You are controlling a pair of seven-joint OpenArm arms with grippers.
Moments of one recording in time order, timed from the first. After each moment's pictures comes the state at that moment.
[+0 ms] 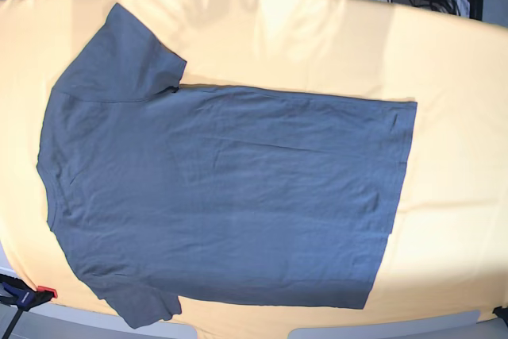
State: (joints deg) left arm 43.2 -19.6 11.6 63.4 -22.3 -17.8 10.3; right arm -45.3 10.9 -16.2 68.2 -9.7 16.5 -26.7
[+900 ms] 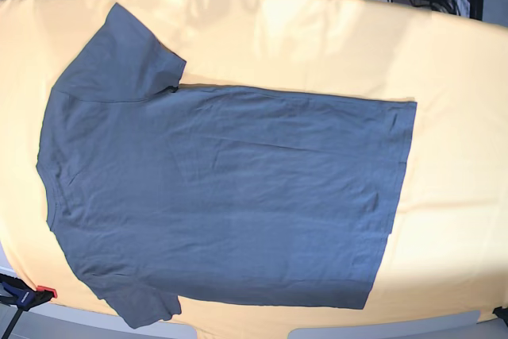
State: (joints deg) left arm 73.2 -30.4 -18.2 132.6 -20.0 -21.0 27.2; right arm -72.5 26.8 -16.0 132.6 -45.4 -10.4 -41.3
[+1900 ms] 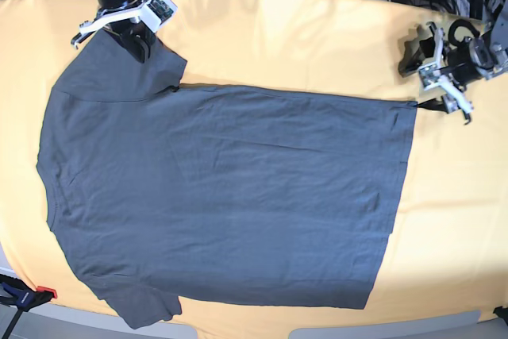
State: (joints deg) left arm 21.8 -58.8 5.2 96.7 1.8 -36.7 -2.3; right arm -46.2 26.7 -16.2 132.4 -36.2 1.0 -29.9
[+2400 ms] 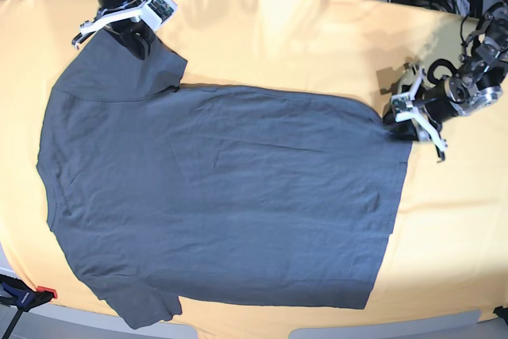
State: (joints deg) left arm -1.3 -58.0 30.9 89.1 10.0 -28.7 -3.9; right arm -46.7 26.5 -13.5 132.4 -36.1 4.4 -30.6
